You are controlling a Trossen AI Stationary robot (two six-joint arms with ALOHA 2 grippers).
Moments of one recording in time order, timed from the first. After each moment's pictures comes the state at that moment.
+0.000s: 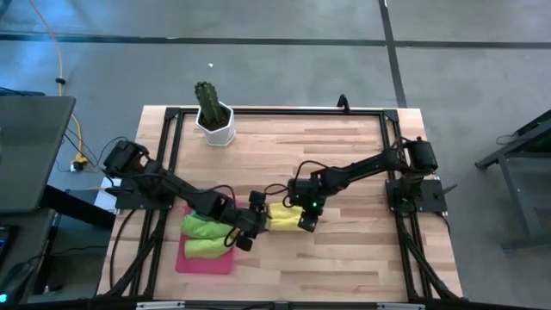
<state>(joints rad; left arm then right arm) -0.26 1.69 0.87 0.04 -0.26 0.12 0.08 1.85 1.10 -0.49 -0.50 0.54</state>
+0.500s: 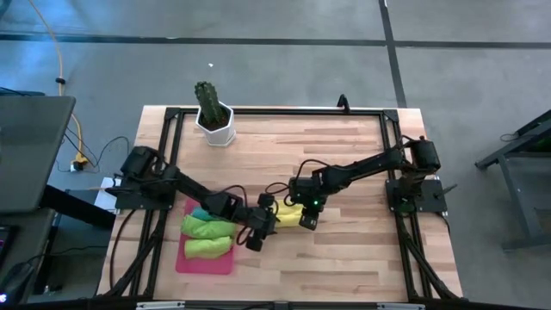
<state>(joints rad) -0.21 1.84 0.91 0.18 -0.16 0.06 0.08 1.82 1.10 -0.53 -0.39 0.48</state>
